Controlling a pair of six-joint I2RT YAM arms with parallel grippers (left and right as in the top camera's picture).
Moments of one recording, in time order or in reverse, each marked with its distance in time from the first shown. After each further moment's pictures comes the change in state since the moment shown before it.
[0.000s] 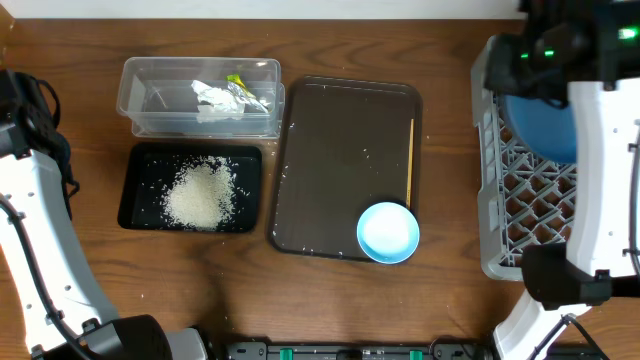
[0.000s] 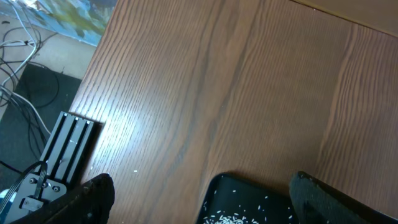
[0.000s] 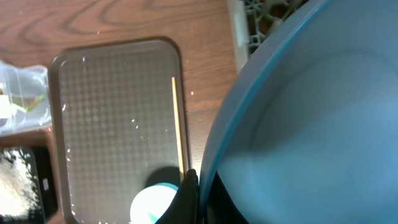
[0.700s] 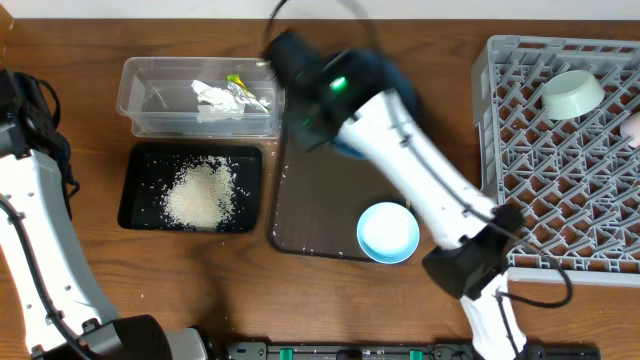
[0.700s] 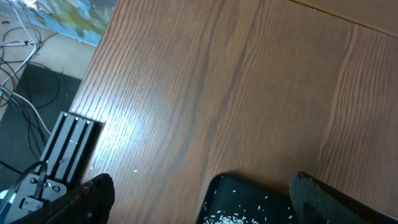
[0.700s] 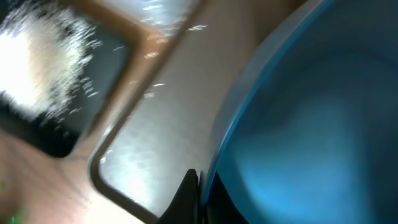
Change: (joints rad) left arm 0.000 0.000 0.000 0.000 0.000 0.000; right arm 0.609 0.287 -0.042 0.217 0.074 -0.111
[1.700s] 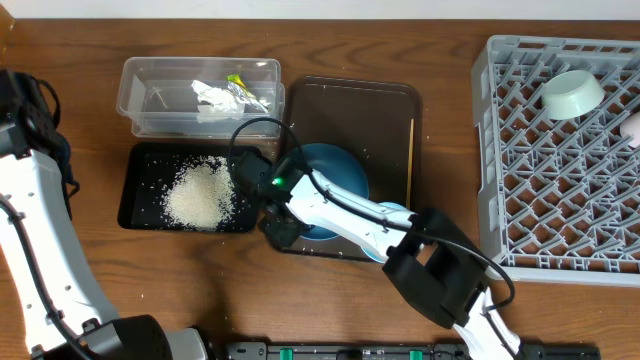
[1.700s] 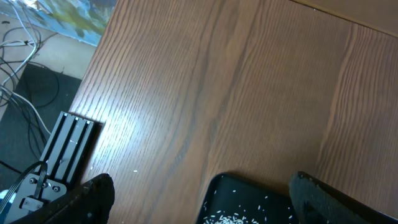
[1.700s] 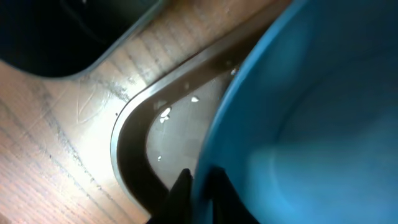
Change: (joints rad) left arm 0.000 0.000 0.000 0.000 0.000 0.000; right arm 0.262 -0.005 -0.736 0.489 -0.155 -0.112
